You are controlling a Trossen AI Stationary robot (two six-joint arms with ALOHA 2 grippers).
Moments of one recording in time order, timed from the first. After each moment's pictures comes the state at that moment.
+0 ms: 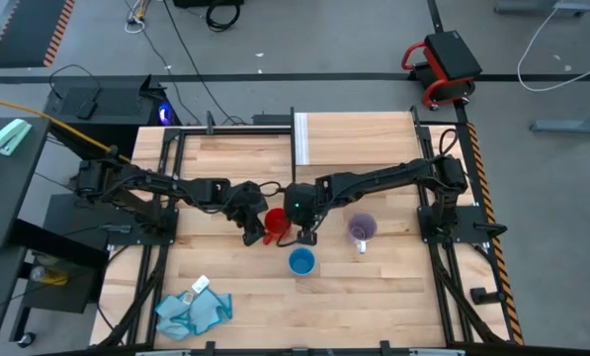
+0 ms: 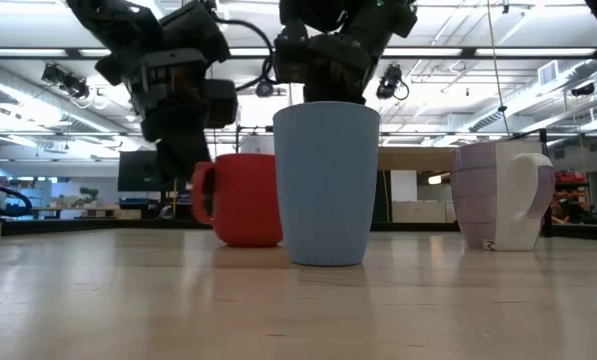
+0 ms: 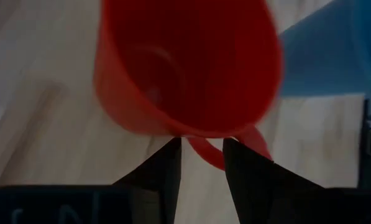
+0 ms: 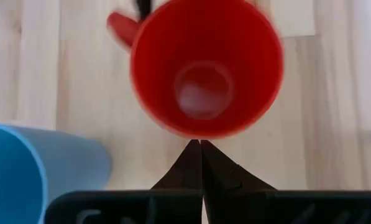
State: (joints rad) left arm 0.06 1.47 0.73 -0.16 0.29 -0.46; right arm 0.01 1.90 1.46 -0.65 -0.06 0.10
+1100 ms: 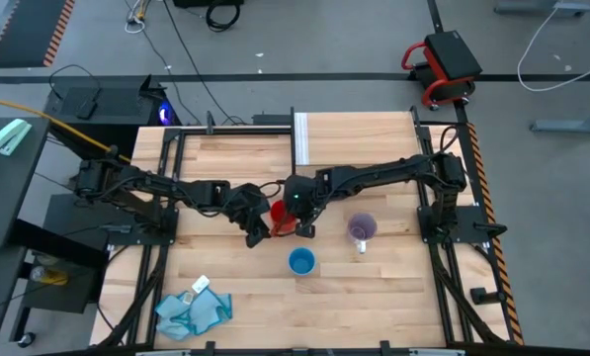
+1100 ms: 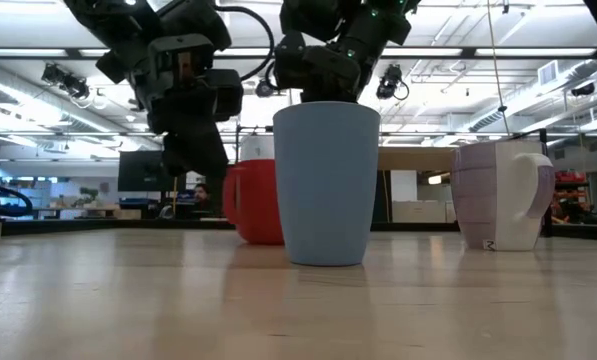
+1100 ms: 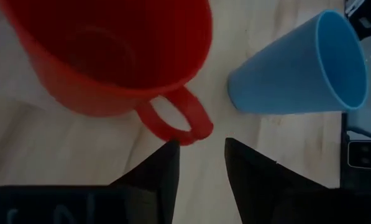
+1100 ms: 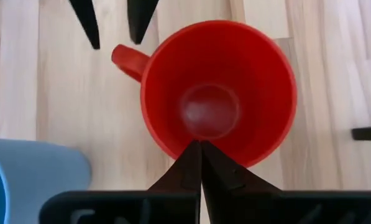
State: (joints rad) left arm 0.03 1.46 0.73 -0.10 0.28 -0.51; right arm -0.04 1.90 1.47 -0.64 -0.06 0.08
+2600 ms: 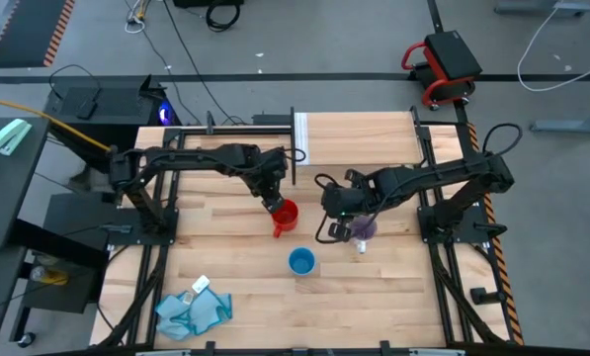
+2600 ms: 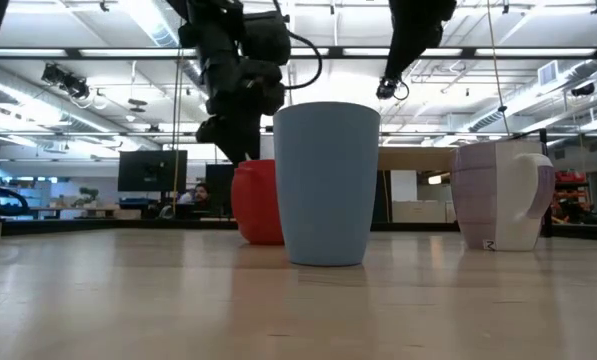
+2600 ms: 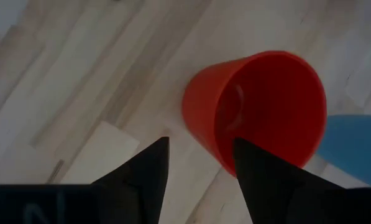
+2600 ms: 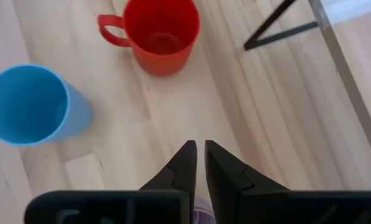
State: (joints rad) left arm 0.25 1.73 1.32 -0.82 0.16 -0.40; right arm 0.17 1.56 1.47 -1.09 0.31 0.45
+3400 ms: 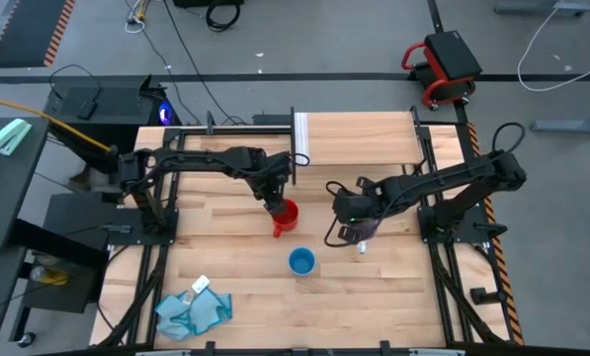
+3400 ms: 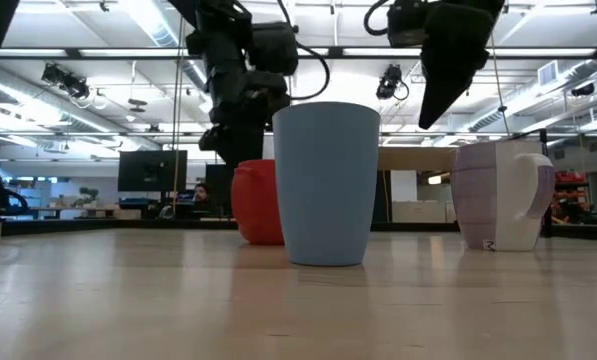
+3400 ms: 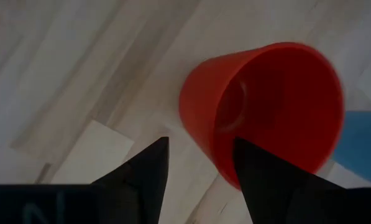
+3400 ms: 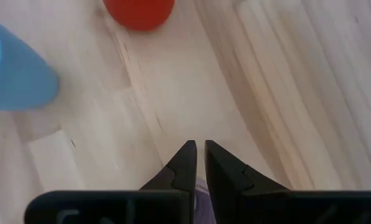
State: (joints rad) left arm 0.23 1.79 1.33 -0.82 0.18 -0.40; right arm 0.17 1.44 1.14 -0.92 0.30 0.51
